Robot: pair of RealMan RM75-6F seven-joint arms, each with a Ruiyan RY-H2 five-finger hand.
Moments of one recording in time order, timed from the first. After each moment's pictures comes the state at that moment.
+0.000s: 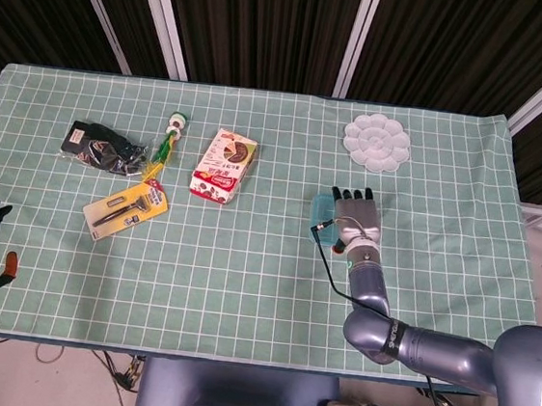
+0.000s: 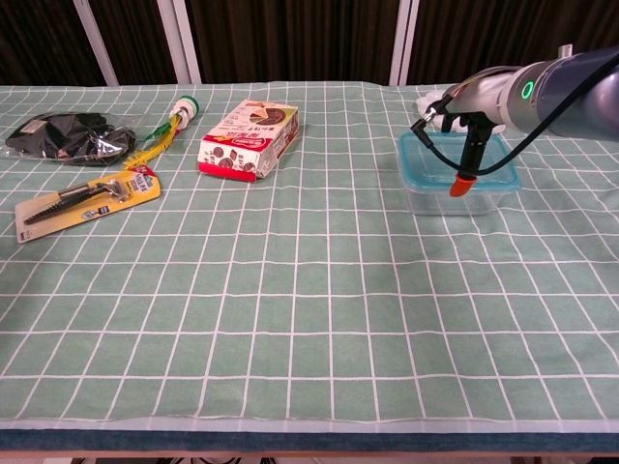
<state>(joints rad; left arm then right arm) -0.13 -1.11 -0.11 -1.88 1.18 1.42 0.26 1.13 -1.50 0.23 -1.52 -0.12 1.05 -0.93</state>
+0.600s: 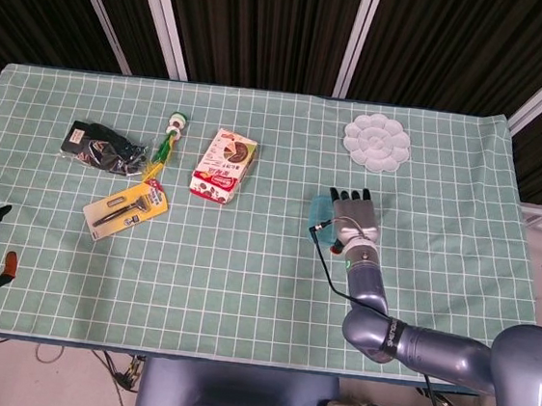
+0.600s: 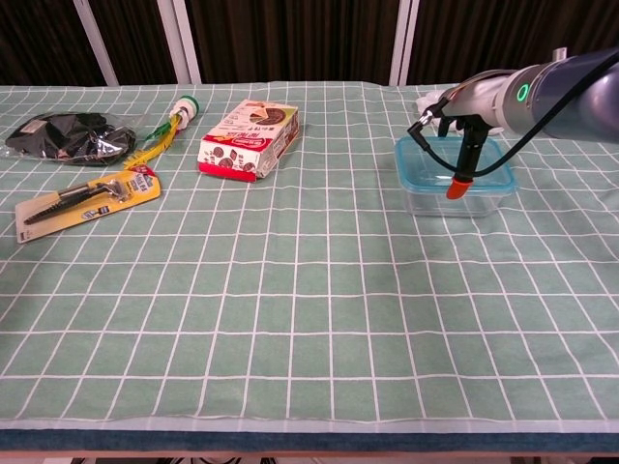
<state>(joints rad) -0.13 -1.11 -0.10 -1.88 1.17 1.42 0.27 1.14 -1.50 0.23 -1.51 -0.11 1.04 -0.93</state>
